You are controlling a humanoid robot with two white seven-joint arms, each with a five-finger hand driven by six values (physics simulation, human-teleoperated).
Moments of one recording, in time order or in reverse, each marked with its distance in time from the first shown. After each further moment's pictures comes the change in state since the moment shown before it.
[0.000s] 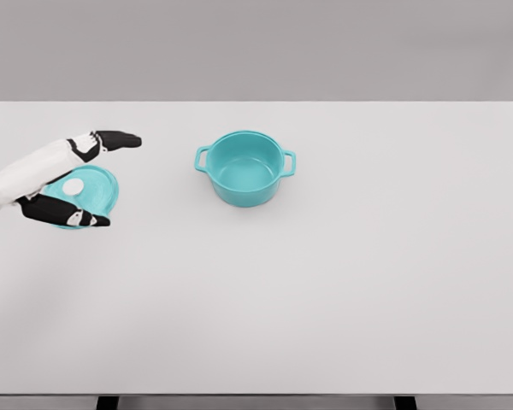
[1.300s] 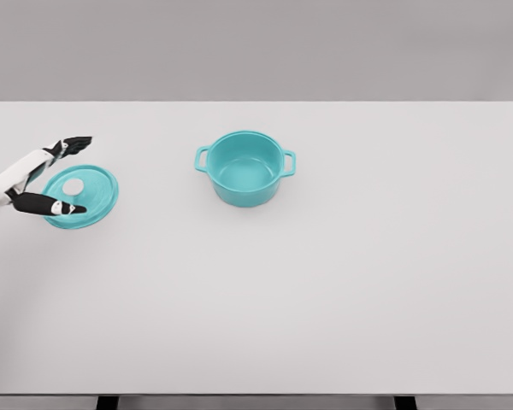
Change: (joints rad) left arm -0.198 -0.151 -0.236 0.645 0.222 0.000 -0.023; right arm 0.003 0.000 -0.002 0.009 -0.003 0.001 0.000
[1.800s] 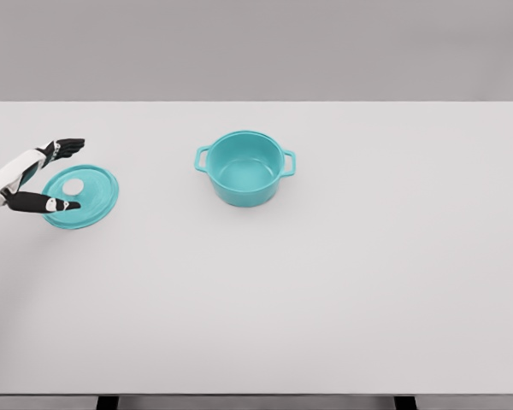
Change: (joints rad) left arm -0.025 -0.008 -0.023 0.069 0.023 0.000 -0.002; right arm 0.000 0.000 0.000 0.000 0.000 0.000 0.000
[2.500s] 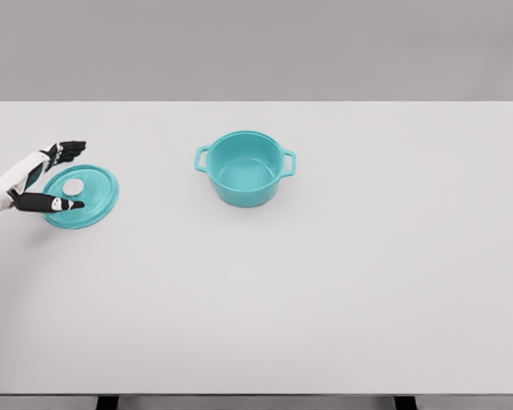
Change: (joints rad) left arm -0.026 -0.059 -0.002 0.089 0.002 0.038 -0.001; right arm 0.000 0.000 0.000 0.000 0.000 0.000 0.000
